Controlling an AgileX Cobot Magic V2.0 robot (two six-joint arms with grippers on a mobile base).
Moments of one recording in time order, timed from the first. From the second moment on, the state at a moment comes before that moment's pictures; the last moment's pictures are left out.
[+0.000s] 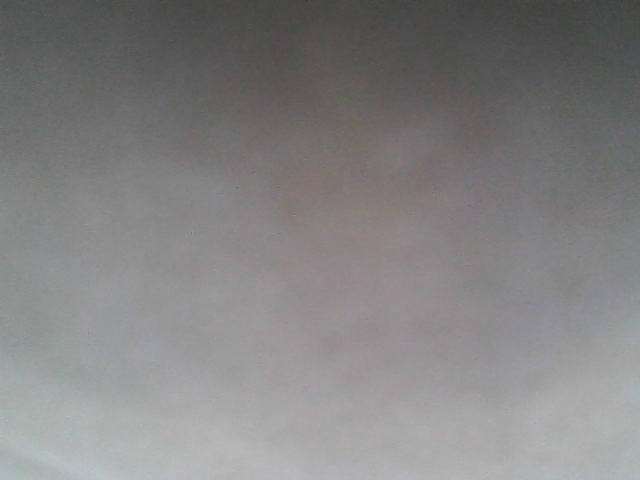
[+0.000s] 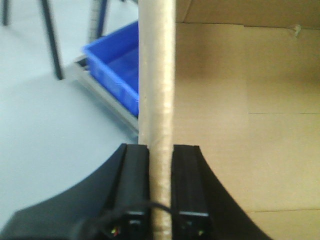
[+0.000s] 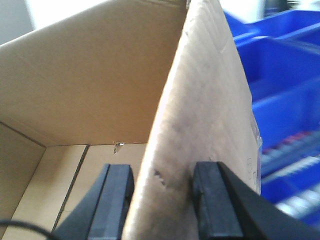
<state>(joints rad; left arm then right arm) -0.28 0.08 -0.50 -0.16 0.90 -0.18 0.00 0.09 -0.87 0.37 0.91 -0.10</state>
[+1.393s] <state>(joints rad) -0.28 0.08 -0.49 -0.16 0.92 -0.18 0.00 0.09 -0.87 0.38 0.91 -0.10</state>
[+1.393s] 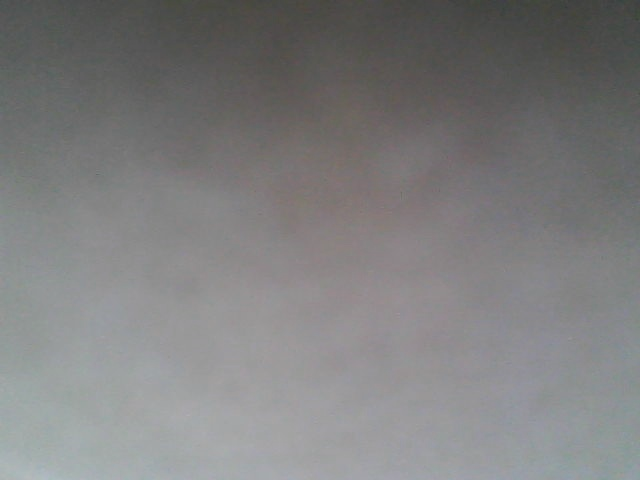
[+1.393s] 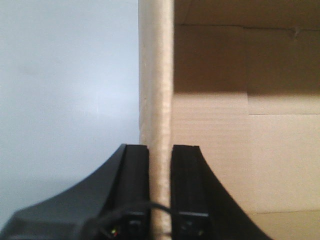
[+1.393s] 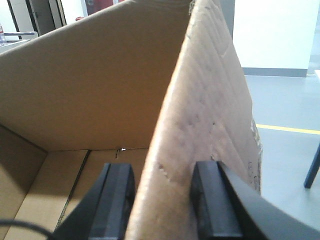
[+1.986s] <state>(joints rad) -0.28 0.08 -0.49 -0.16 0.92 -0.18 0.00 0.09 -0.87 0.38 0.91 -0.10</state>
